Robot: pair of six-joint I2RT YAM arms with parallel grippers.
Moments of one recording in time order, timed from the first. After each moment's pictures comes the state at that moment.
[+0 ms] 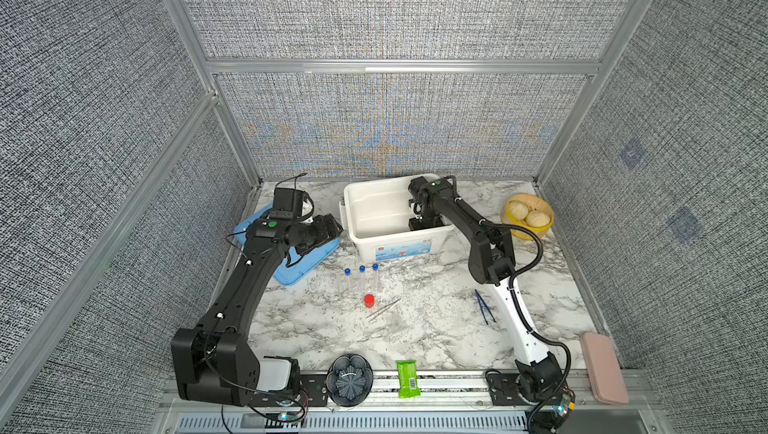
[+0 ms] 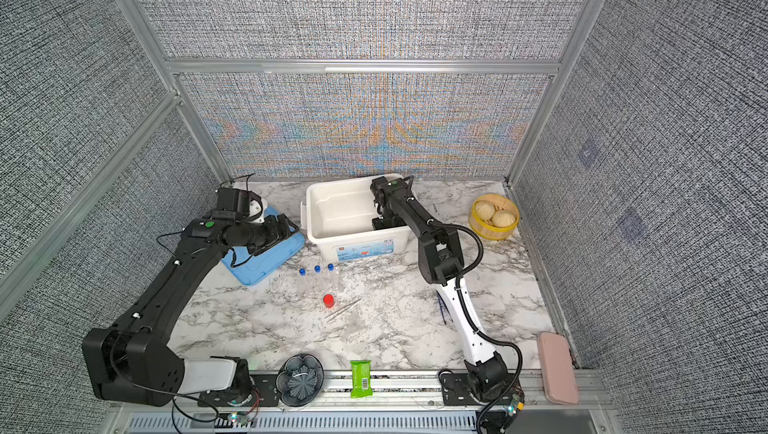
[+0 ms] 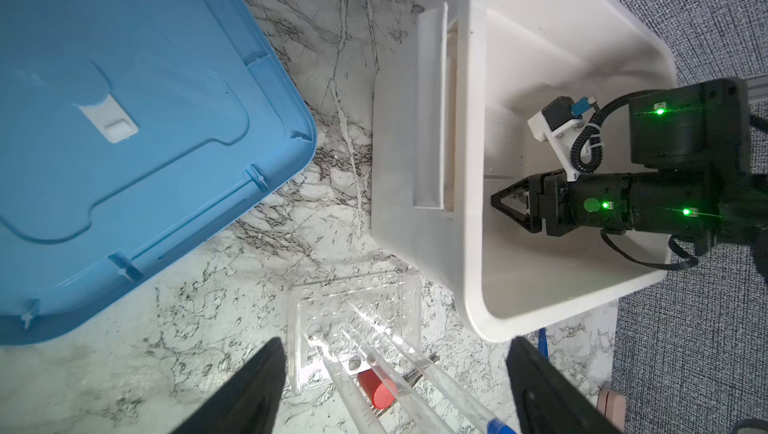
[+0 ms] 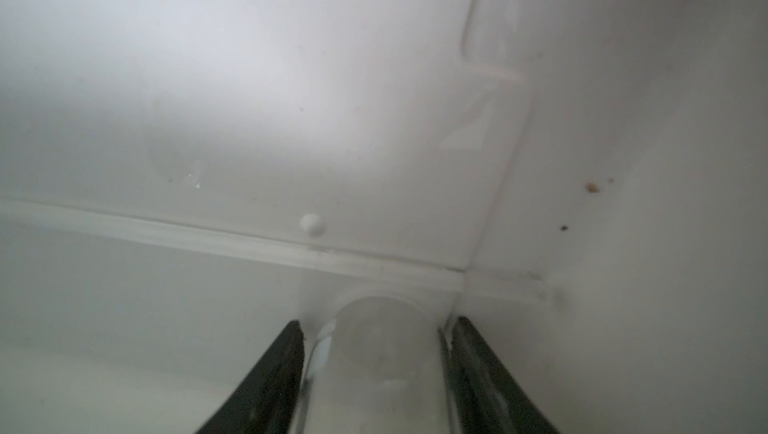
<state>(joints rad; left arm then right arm) -0.15 1.34 1.20 -0.80 0.35 -0.54 0.46 2.60 2.45 -1.36 -0.03 0.10</state>
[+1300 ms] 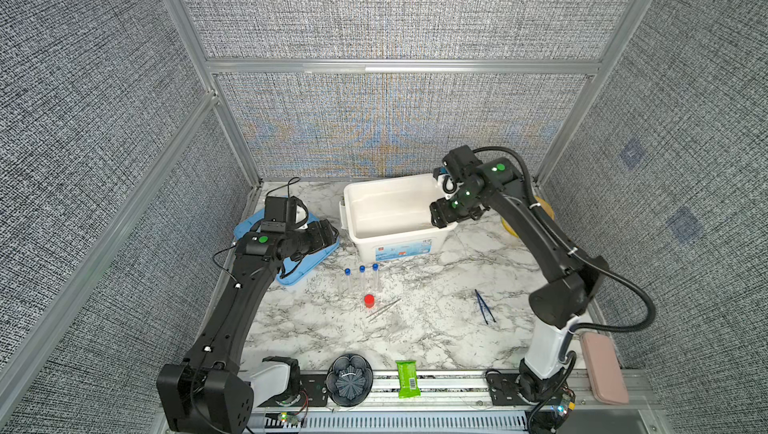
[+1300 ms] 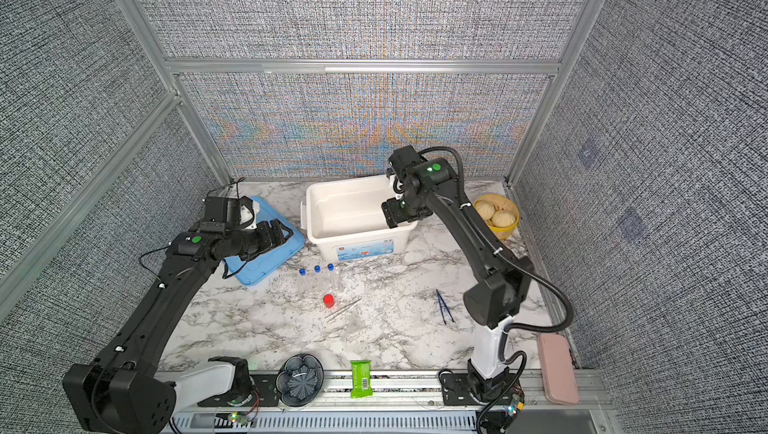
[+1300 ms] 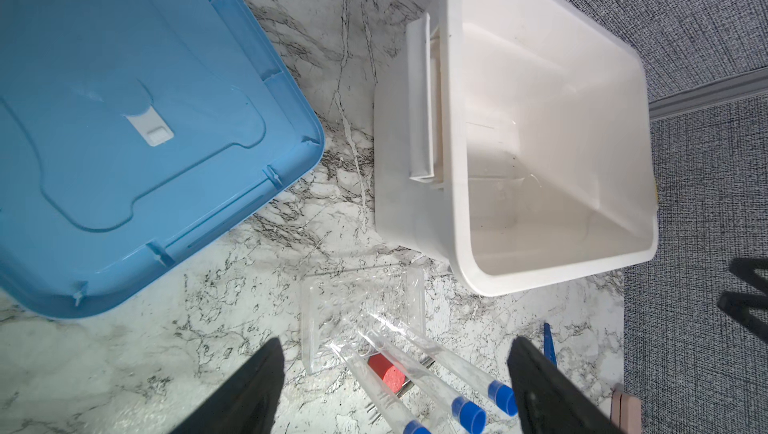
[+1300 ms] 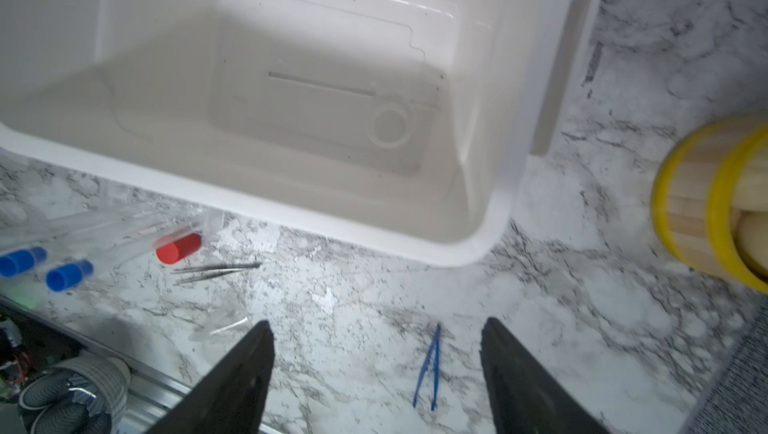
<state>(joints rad) -0.15 1.21 1.14 -0.81 0.31 -0.51 0.49 1.78 2.00 -1.40 0.02 0.08</state>
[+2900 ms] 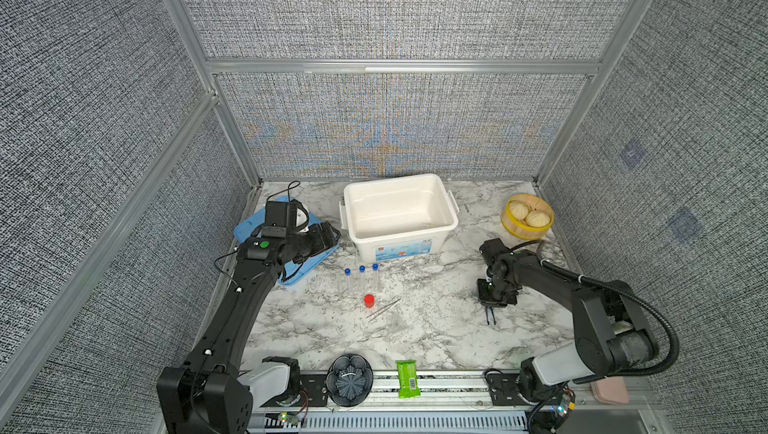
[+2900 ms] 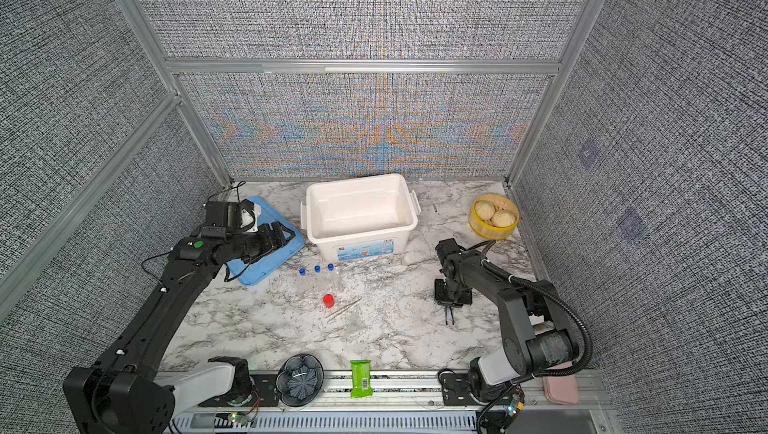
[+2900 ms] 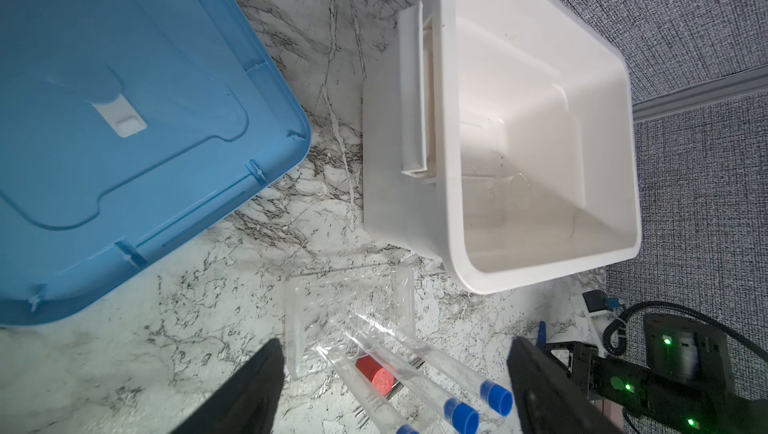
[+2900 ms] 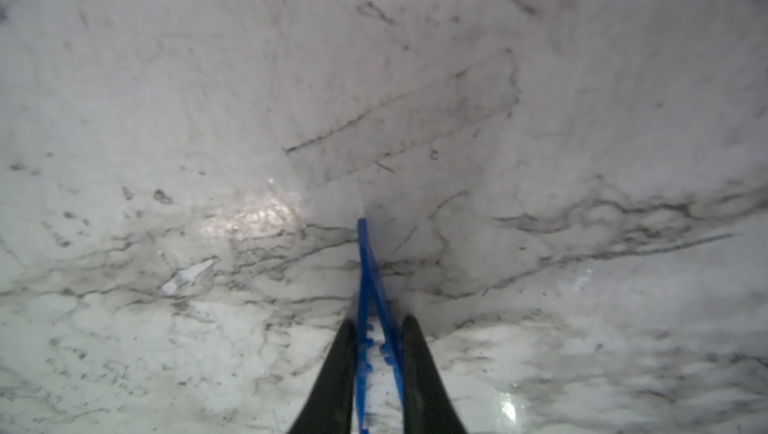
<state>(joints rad) -0.15 1.17 1.09 -0.75 0.35 -0.54 0.26 1.52 0.79 -0.82 0.02 0.36</state>
